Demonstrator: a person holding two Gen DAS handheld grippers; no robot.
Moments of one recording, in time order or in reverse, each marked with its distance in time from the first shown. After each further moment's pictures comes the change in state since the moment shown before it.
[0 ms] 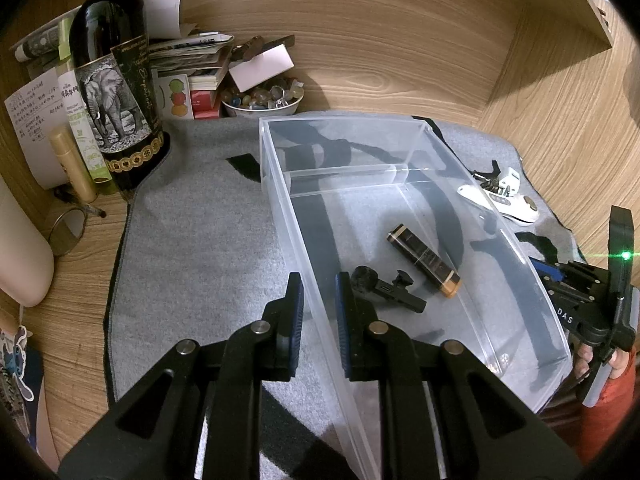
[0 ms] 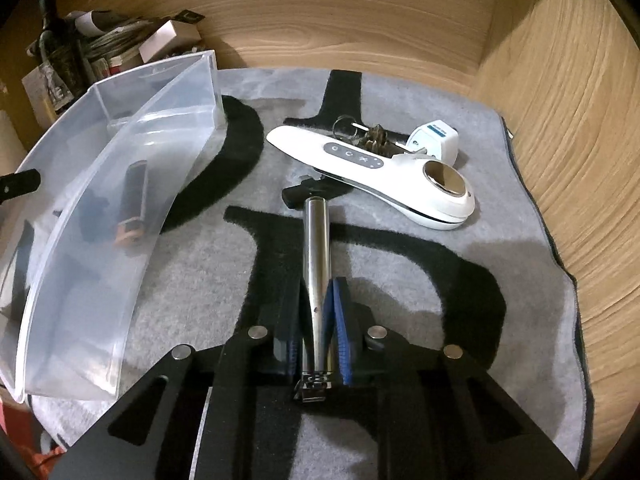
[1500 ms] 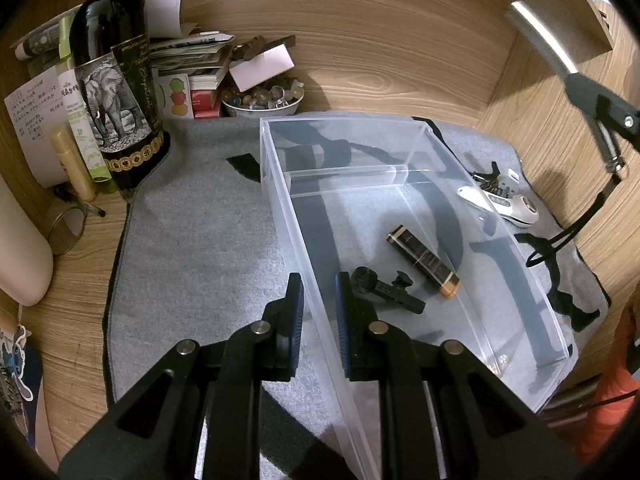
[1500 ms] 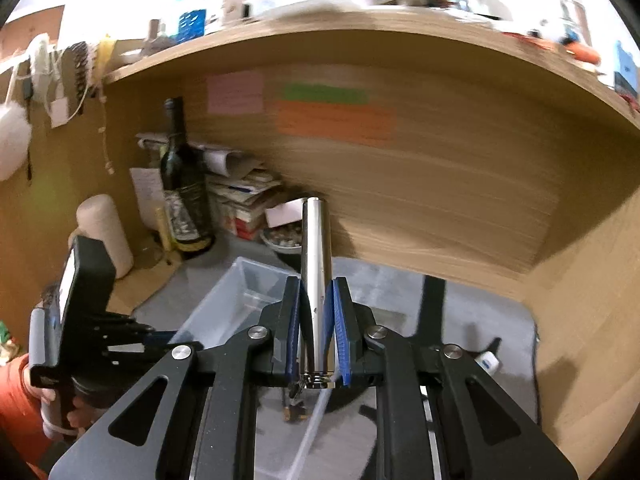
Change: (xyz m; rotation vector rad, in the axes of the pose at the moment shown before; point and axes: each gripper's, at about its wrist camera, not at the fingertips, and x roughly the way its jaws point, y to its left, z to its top) left arm 0.001 0.000 0.000 -0.002 -0.001 0.001; right arm -0.109 0.087 0.094 -0.196 -0.415 0.189
